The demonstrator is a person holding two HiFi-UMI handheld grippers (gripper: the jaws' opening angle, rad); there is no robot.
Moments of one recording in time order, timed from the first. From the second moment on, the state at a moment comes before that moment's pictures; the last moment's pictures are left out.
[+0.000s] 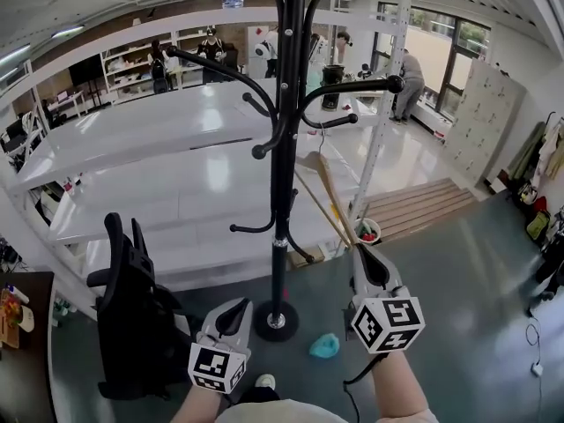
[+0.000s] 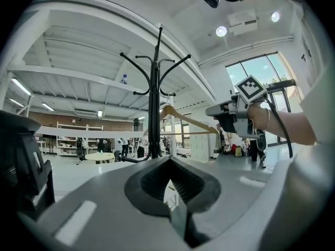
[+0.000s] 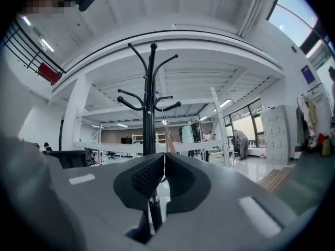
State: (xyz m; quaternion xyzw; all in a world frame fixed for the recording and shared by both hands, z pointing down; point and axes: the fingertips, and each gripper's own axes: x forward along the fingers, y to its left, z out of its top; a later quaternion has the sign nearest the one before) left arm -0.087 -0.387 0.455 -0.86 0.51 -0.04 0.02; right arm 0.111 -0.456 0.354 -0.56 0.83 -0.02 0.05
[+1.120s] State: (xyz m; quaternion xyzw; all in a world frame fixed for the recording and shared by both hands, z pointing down) left arm -0.043 -0.230 0.439 -0.86 0.51 -0.01 0.05; right arm 0.133 -0.266 0.489 -0.54 0.84 -0.06 -0.02
